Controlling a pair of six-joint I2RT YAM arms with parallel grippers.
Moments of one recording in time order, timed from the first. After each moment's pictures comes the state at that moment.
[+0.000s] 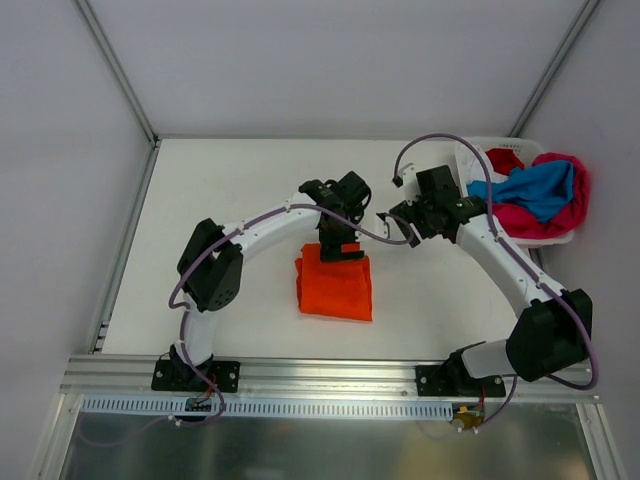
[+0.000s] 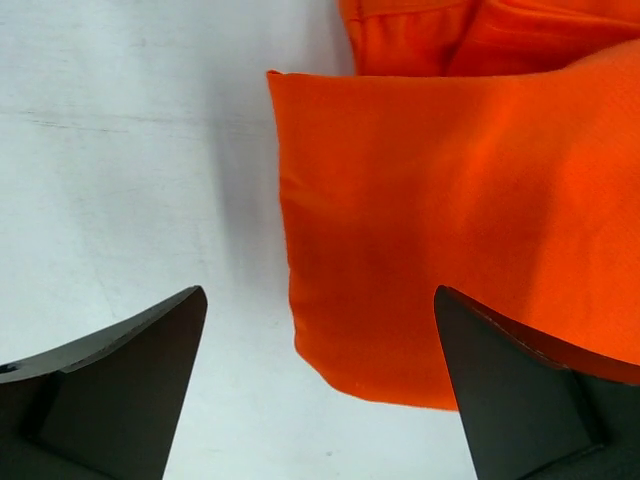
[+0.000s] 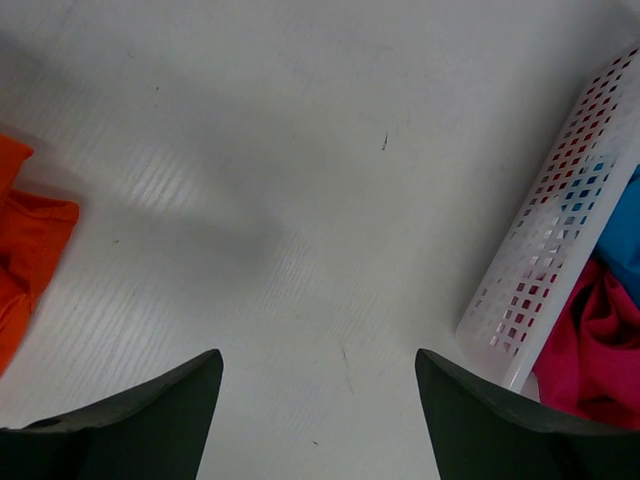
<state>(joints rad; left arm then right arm) -0.83 2.02 1.75 -0.95 0.08 0.73 0.38 1.39 1.16 -0.72 0.16 -0.32</state>
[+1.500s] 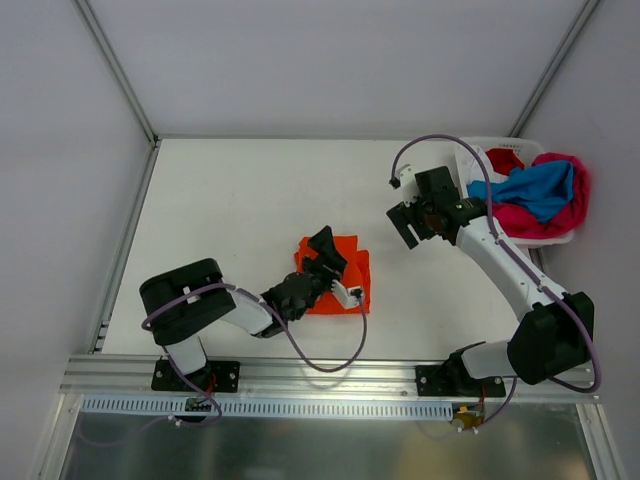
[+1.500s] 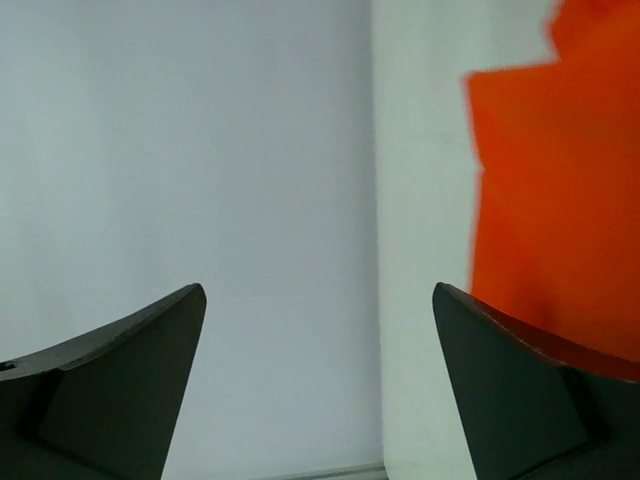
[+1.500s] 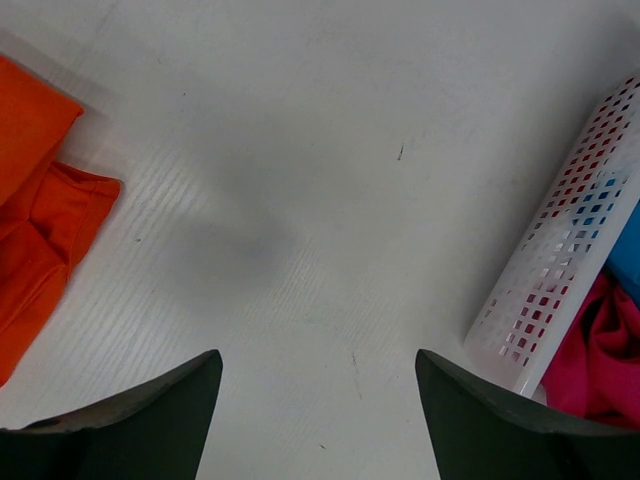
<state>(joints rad) -1.08 1.74 0.43 1.17 -0.47 1.52 0.39 1.37 1.16 -0.72 0.14 -0.32</state>
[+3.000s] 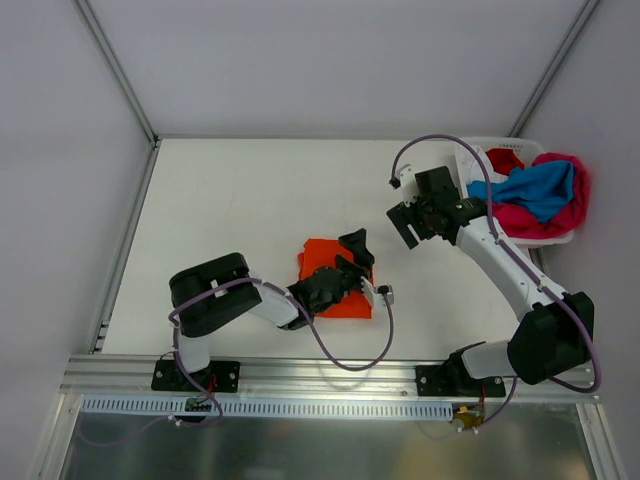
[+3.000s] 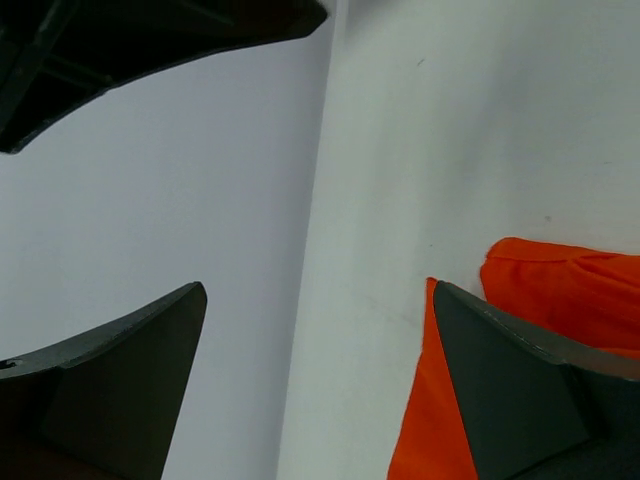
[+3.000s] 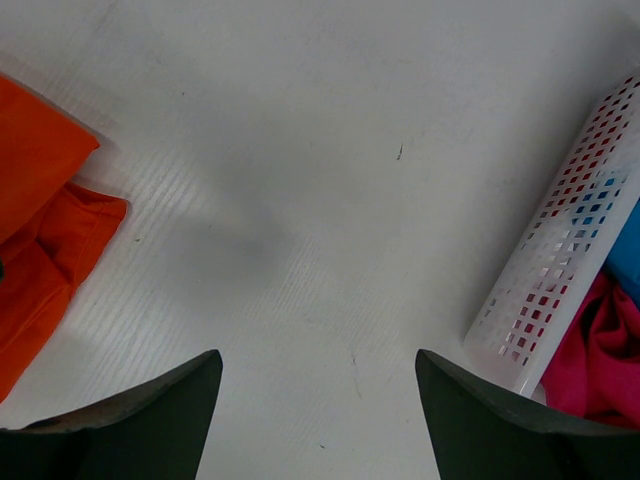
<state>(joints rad) -1.12 1.87 0.70 1.10 -0.32 1.24 0.39 1.37 1.16 -0.72 0.14 -0.32</state>
